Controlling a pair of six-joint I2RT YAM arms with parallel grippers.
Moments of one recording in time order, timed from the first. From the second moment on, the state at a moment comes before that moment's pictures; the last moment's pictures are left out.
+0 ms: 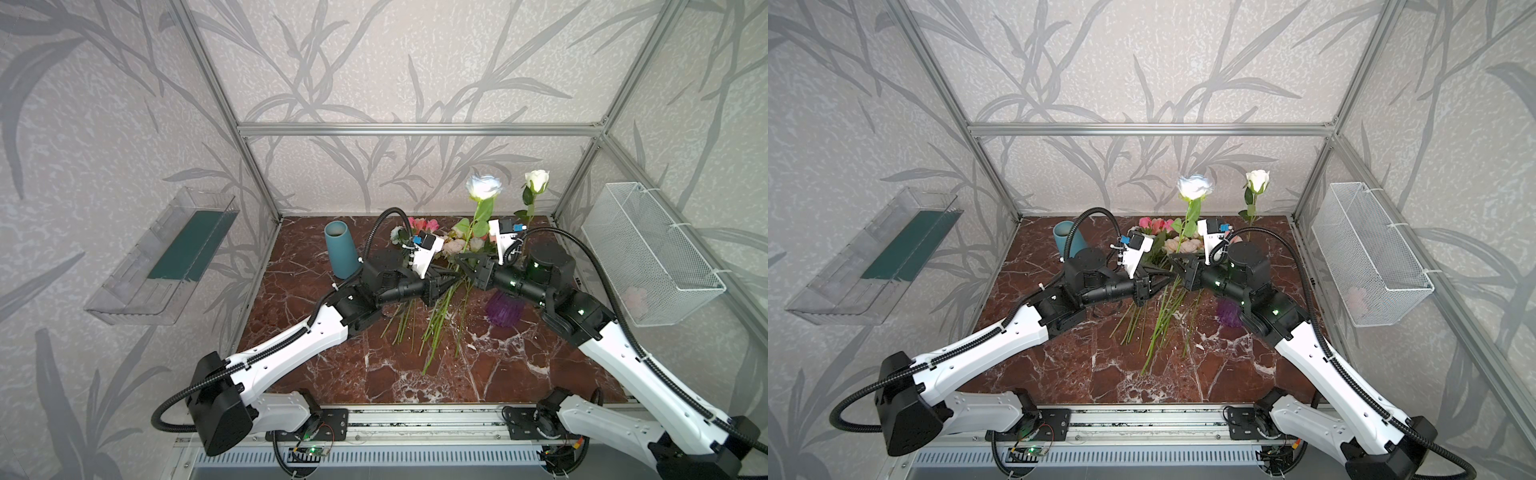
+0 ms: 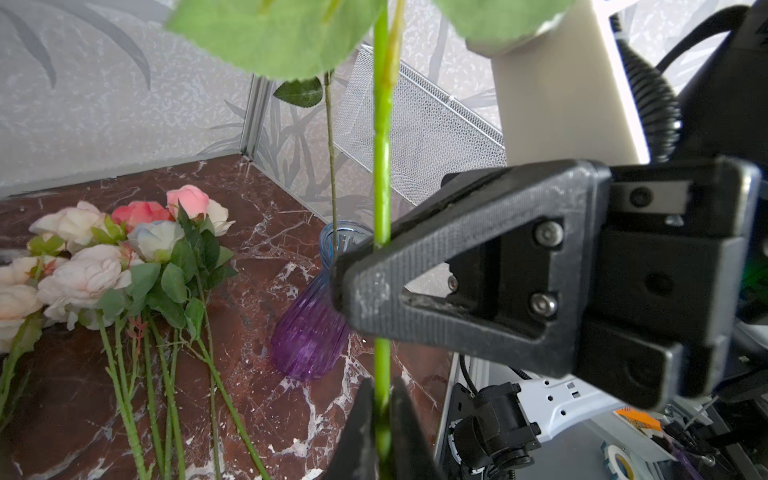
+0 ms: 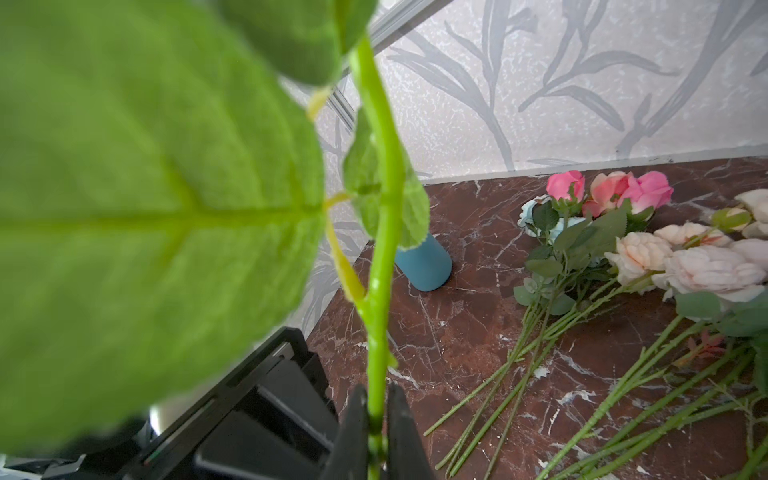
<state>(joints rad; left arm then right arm) -0.82 1.29 1.07 0.07 0.39 -0.44 0.60 1.00 1.08 -0.27 -0.28 0.61</state>
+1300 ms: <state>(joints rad) -0.64 1.18 0.90 0.06 0.00 -0.49 0.30 1.03 1.41 -0.66 0.37 0.07</state>
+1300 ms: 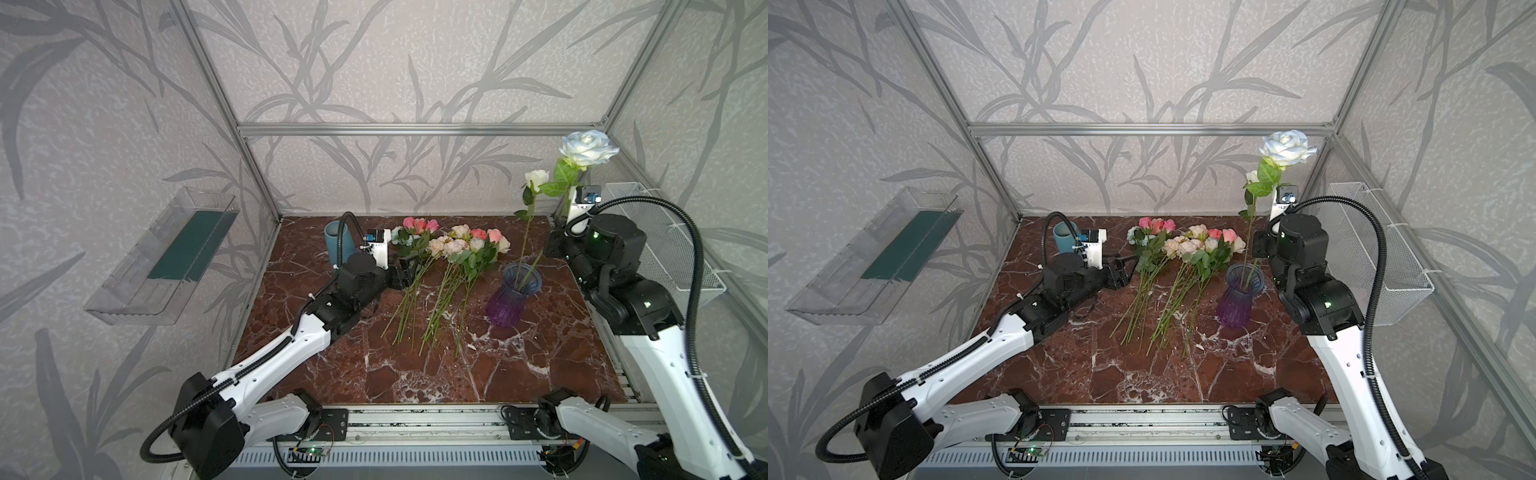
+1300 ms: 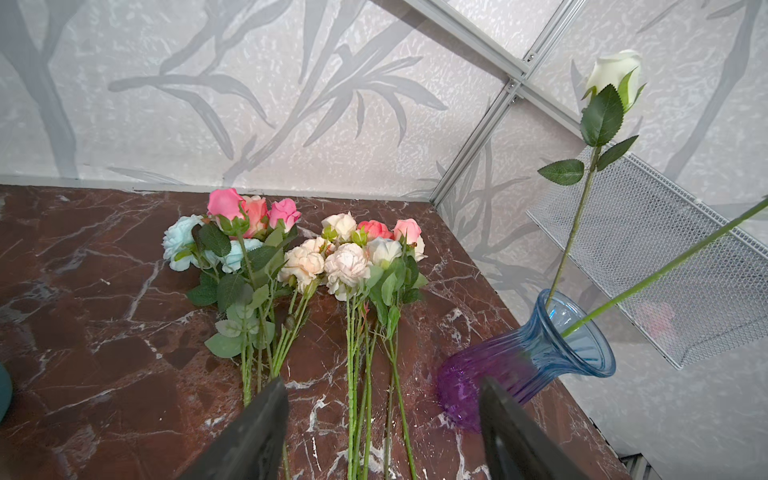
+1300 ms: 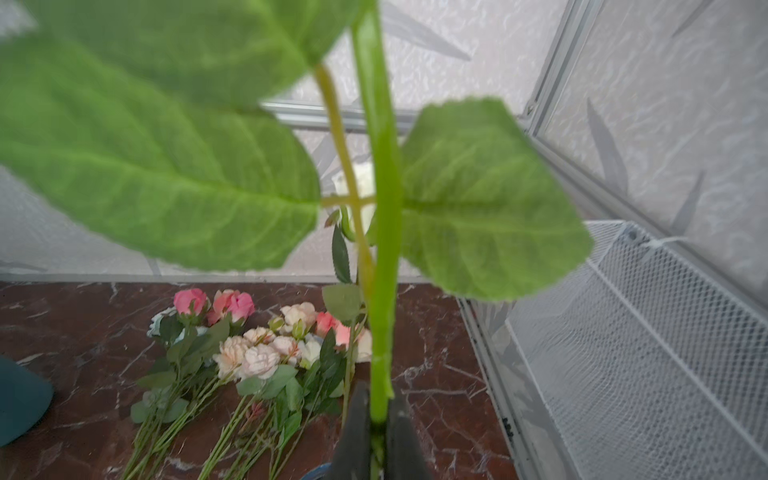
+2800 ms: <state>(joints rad) -0.70 1.98 1.44 -0.43 0.16 -0.39 0.20 0.66 1.08 -0.85 -0.06 0.39</state>
